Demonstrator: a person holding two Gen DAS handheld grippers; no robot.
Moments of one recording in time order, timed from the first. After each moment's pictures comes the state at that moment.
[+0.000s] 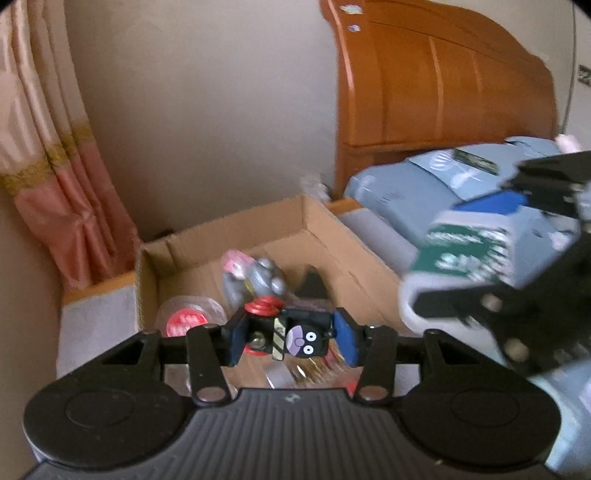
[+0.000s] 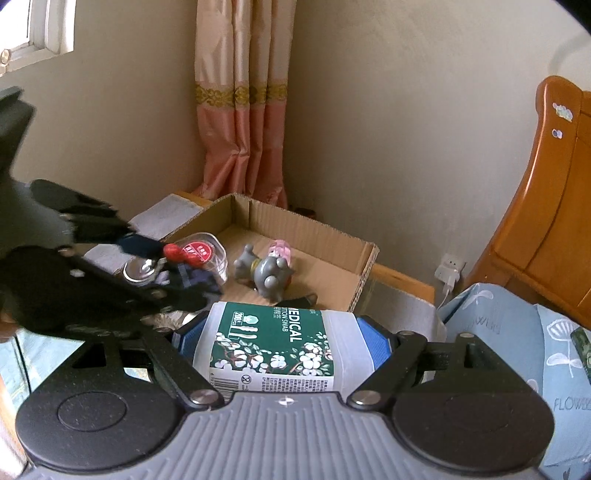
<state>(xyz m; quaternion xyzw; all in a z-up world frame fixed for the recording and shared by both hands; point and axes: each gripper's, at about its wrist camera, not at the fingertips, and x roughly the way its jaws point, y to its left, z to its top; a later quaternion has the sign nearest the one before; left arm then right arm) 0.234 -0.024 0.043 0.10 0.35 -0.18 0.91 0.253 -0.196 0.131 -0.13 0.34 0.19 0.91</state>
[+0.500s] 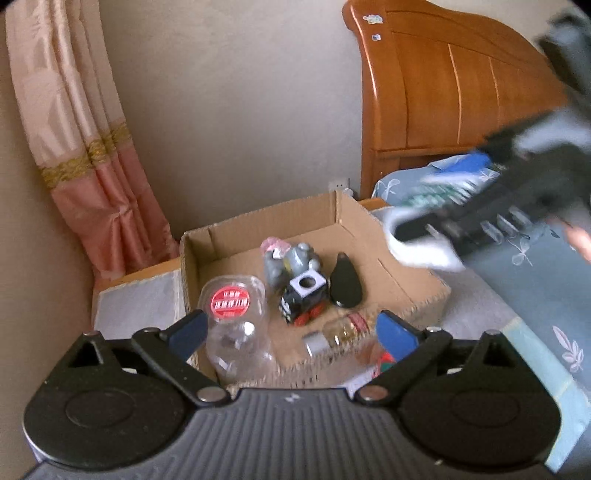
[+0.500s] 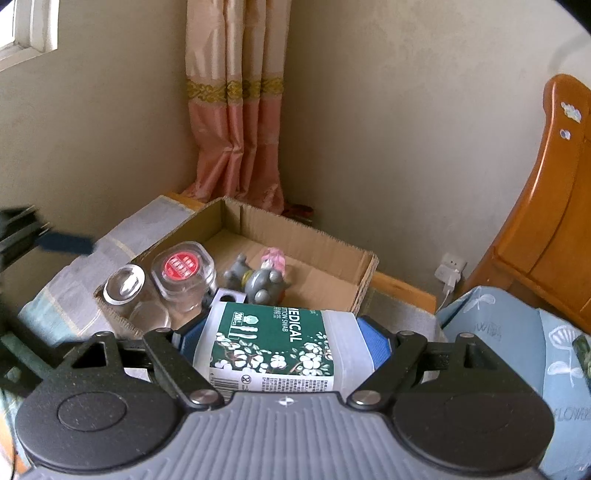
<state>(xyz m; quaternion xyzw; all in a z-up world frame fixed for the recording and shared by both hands) 0.194 0.018 0.048 0.10 0.34 -0.15 0.92 0.296 -0.183 0.133 -0.13 0.36 0.18 0.91</state>
